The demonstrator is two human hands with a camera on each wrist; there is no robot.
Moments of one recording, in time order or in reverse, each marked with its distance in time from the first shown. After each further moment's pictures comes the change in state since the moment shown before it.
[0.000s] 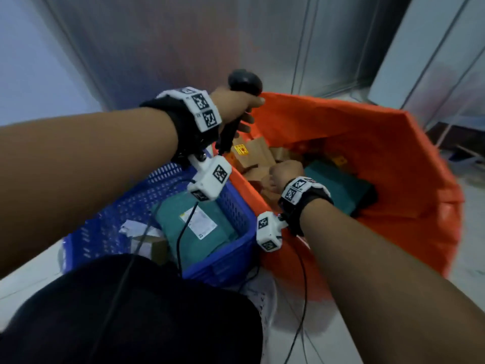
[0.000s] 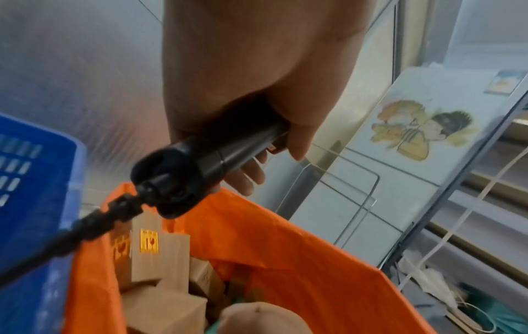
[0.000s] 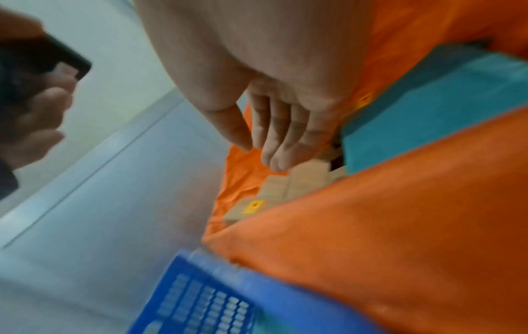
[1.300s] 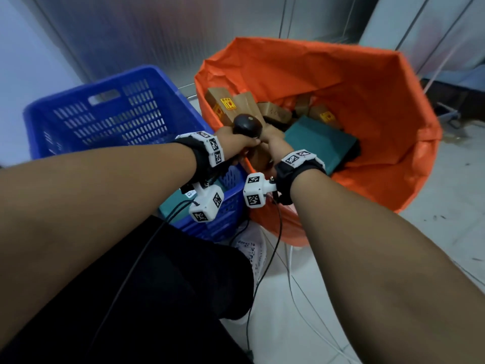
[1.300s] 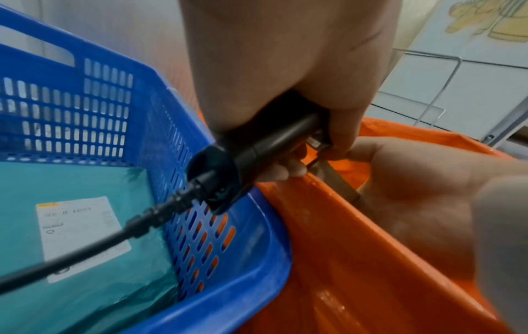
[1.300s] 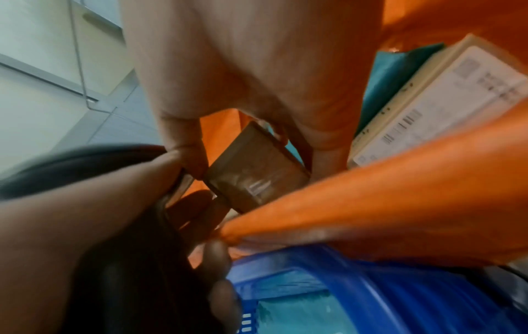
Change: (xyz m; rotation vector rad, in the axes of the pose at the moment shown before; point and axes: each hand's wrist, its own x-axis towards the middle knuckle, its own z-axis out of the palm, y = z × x) left_hand -0.018 -0.147 0.075 0.038 -0.094 -0.099; right_hand -0.027 0.054 0.015 0.334 -0.186 0.204
